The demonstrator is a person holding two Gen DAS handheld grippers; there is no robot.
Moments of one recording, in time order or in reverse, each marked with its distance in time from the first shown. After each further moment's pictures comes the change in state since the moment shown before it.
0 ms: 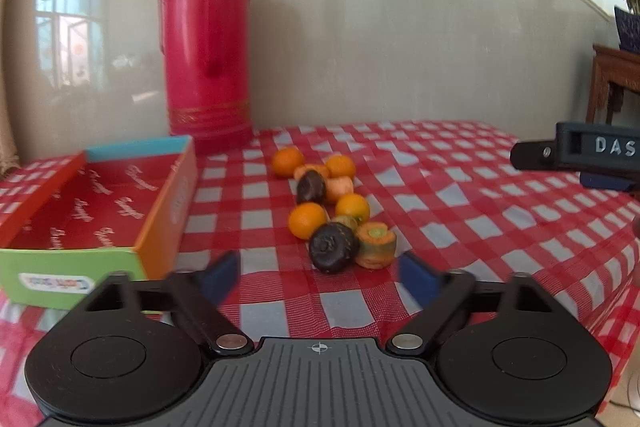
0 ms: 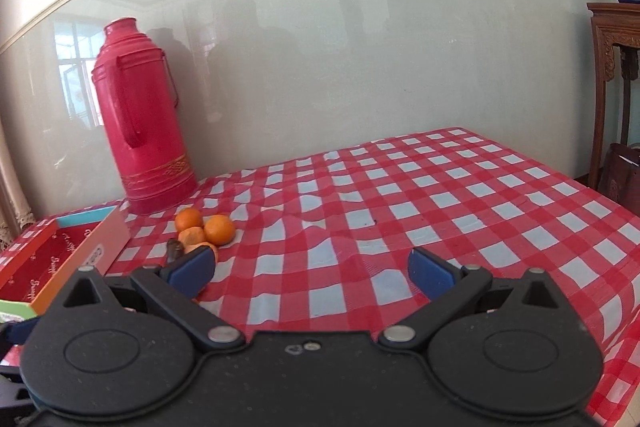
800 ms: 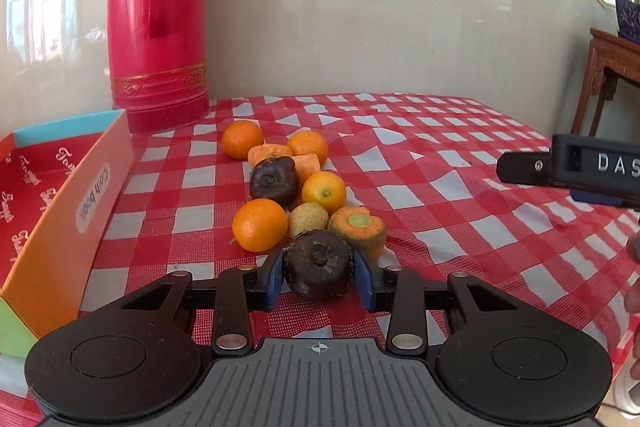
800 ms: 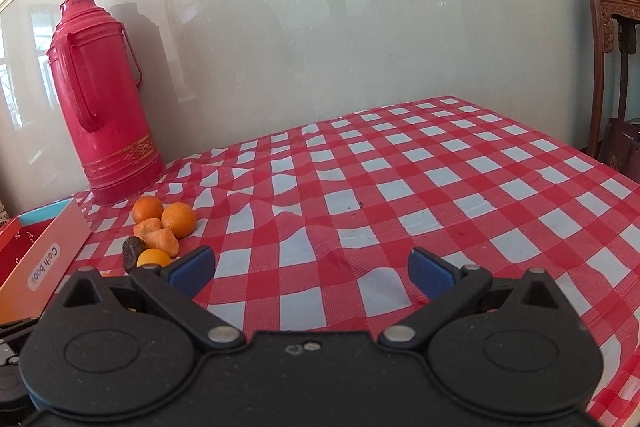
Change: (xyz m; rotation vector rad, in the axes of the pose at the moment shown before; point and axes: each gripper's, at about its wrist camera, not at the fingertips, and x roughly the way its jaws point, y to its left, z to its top) left arm 0.068 -0.013 0.009 -0.022 0.073 -0.076; right arm 0.052 -0.010 -0.002 0.035 0.077 -0.039
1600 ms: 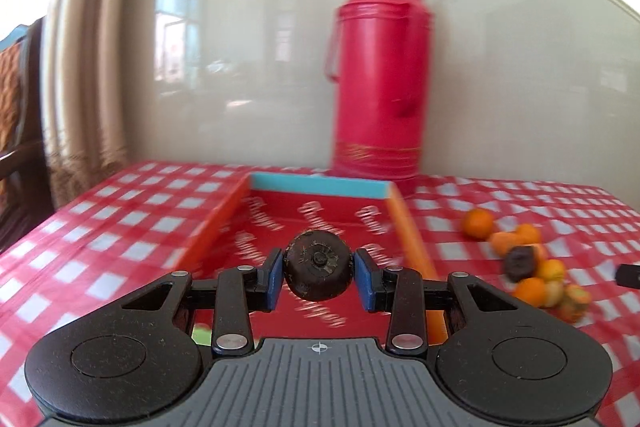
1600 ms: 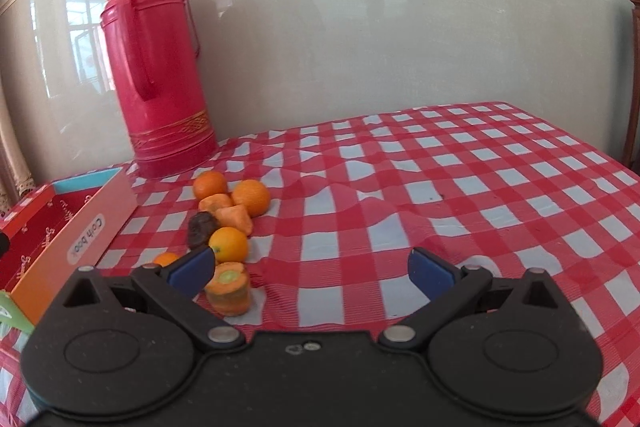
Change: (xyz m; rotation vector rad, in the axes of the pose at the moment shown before) left arm -0.091 0.163 0.007 -0.149 -0.175 0.369; right arm 0.006 0.061 -0.010 -0.095 0.021 0.076
